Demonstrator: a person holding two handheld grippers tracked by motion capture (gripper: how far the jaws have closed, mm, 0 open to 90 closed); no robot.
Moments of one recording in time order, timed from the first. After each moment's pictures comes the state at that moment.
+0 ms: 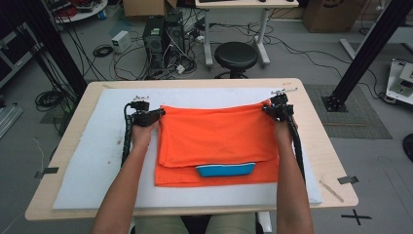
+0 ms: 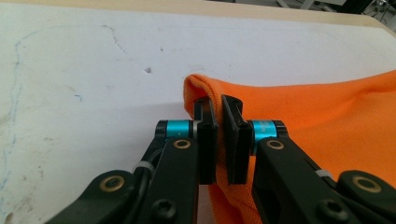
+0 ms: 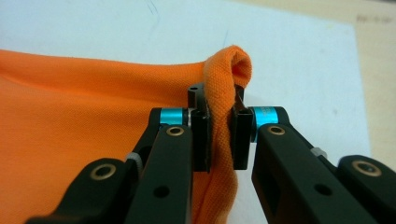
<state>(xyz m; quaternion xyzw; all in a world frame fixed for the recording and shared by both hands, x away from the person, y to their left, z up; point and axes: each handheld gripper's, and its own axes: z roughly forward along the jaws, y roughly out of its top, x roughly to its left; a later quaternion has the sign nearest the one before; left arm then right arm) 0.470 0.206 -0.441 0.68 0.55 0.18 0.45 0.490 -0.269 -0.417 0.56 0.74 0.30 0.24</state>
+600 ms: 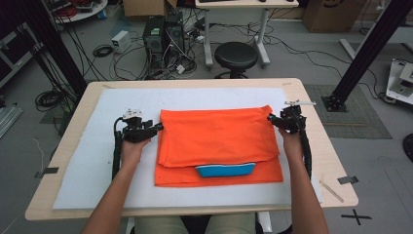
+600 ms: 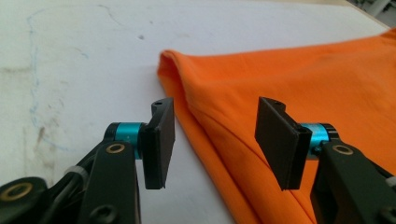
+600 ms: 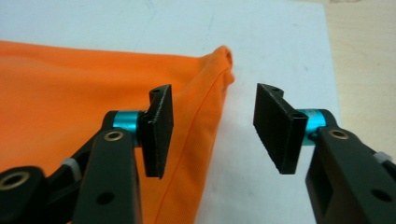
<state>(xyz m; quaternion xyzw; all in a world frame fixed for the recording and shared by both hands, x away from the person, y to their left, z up) 0.402 0.221 -0.442 0.70 0.51 0.18 0.47 0.436 -0.297 -0.416 0.57 0.71 0.35 0.24</state>
